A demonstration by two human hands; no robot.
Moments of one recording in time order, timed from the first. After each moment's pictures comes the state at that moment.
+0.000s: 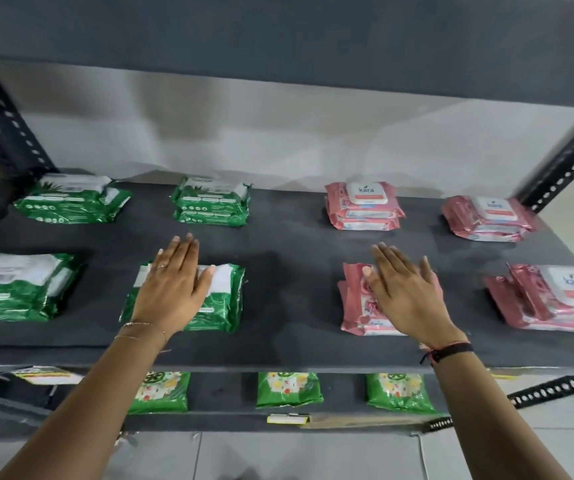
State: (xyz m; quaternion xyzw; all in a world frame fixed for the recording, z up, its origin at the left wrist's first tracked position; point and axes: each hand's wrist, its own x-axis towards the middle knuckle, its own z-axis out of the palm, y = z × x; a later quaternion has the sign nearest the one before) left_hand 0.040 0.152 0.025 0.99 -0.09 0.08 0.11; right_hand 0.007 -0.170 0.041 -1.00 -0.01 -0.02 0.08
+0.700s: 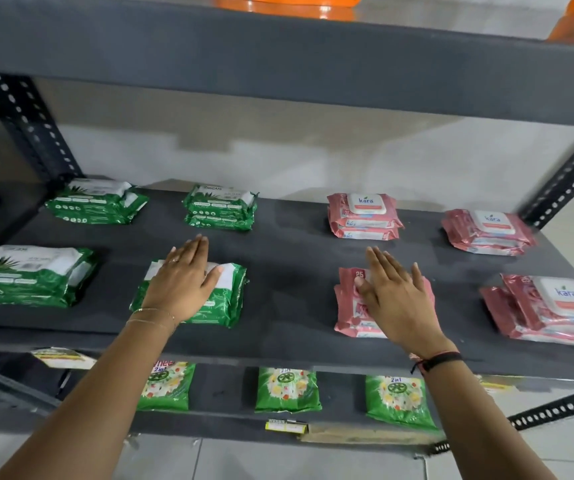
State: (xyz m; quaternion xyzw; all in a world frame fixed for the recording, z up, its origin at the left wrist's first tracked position) left_hand 0.032 0.145 0.037 0.99 -0.09 0.05 0.11; right_hand -0.009 -0.166 0.051 -0.99 -0.05 -0.05 0.10
